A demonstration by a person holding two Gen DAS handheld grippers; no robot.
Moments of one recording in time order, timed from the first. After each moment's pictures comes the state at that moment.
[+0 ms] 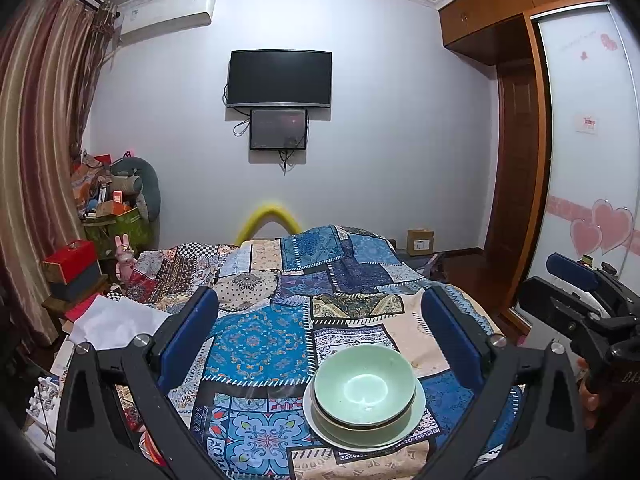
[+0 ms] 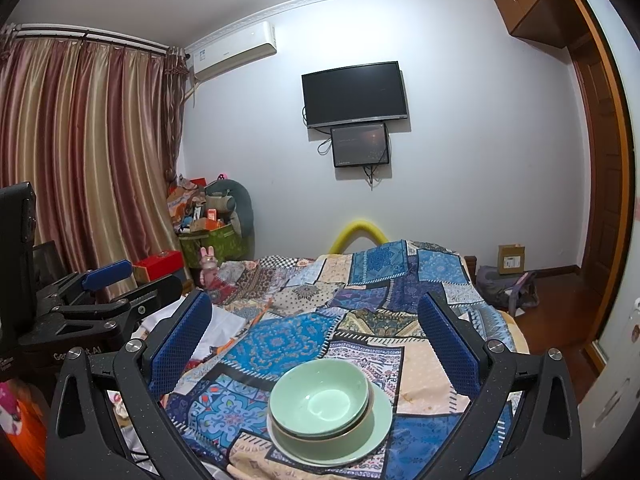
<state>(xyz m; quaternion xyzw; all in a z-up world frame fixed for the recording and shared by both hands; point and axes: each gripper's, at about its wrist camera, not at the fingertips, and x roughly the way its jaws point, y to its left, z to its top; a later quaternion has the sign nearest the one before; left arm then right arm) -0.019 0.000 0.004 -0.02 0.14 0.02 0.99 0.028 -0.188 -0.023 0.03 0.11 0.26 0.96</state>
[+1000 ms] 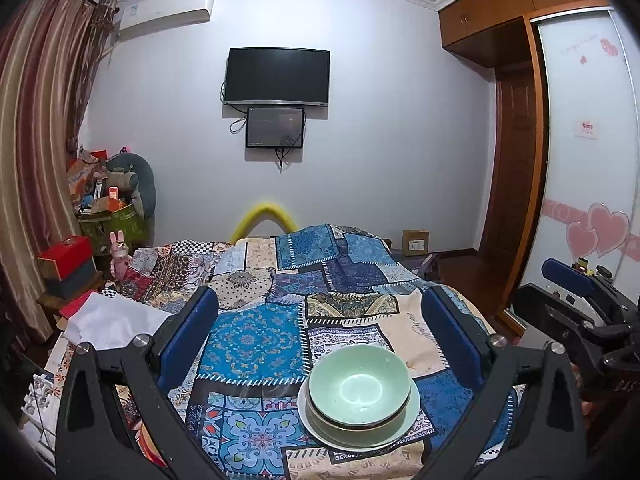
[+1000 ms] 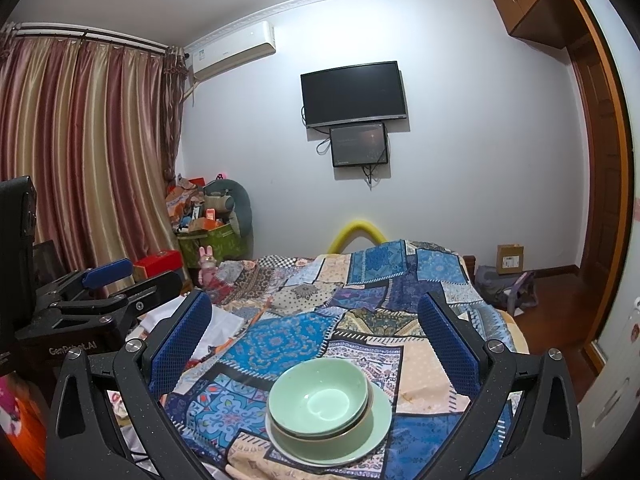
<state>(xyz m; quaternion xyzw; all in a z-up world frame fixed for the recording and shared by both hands) -0.016 -0.002 0.004 -0.02 0.14 0.01 0.99 0.031 -0.195 -0.024 0.03 0.12 0.26 0.96</state>
